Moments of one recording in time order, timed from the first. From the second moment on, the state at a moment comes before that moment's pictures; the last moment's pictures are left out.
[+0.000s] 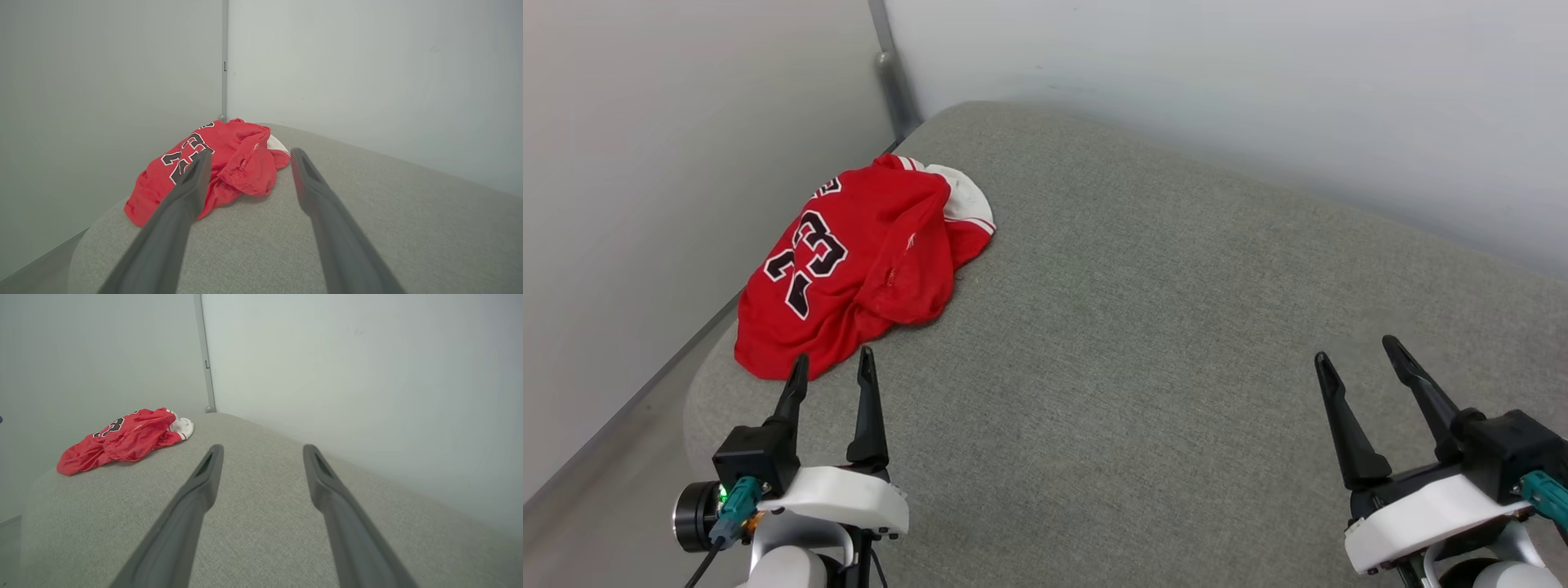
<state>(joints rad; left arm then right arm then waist) -0.13 0.05 -0.04 0.23 -0.21 0.01 -0.26 0.00 -0.16 0.07 -0.10 0.15 0.13 -0.04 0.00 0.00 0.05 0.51</state>
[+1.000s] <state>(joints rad) -0.77 0.46 0.13 0.49 -0.28 -0.04 0.39 -0.19 -0.24 0.11 -0.11 0.23 0.13 -0.07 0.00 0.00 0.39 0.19</state>
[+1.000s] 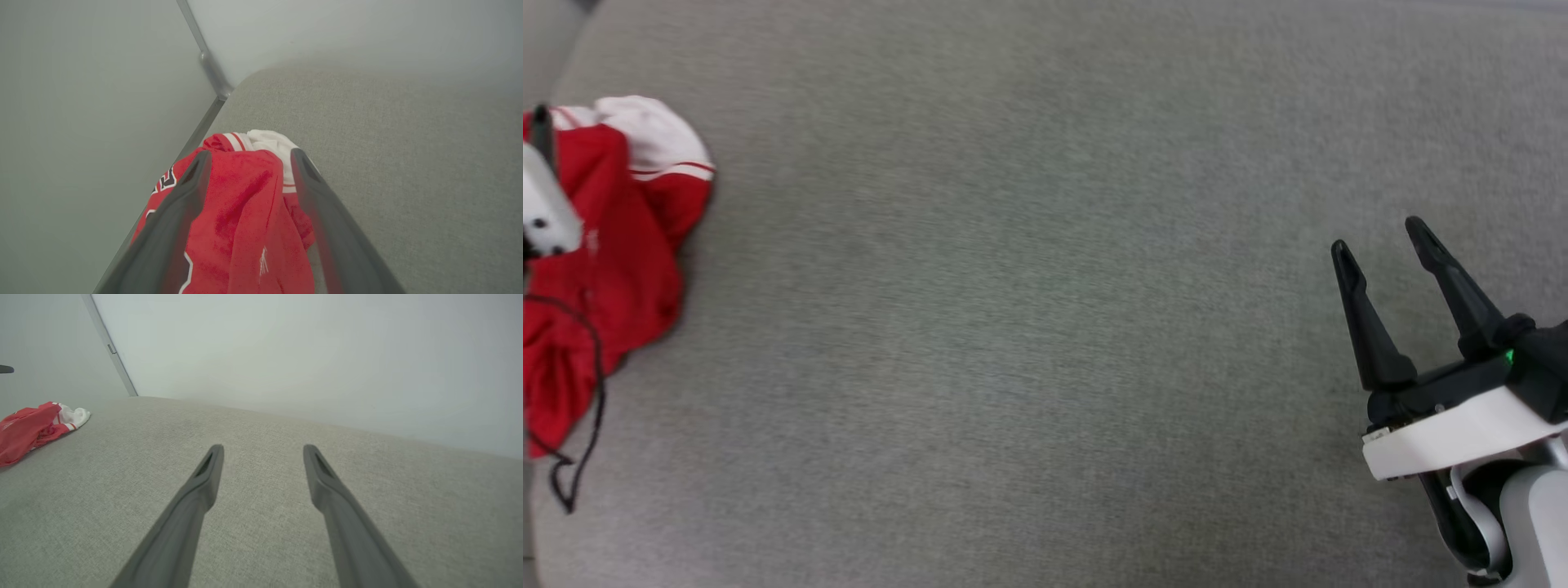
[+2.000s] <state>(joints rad) -0.64 0.47 0.29 0.41 -0.38 0.12 0.50 -0.24 -0.28 0.11 -0.07 0.25 0.13 -0.09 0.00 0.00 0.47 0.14</state>
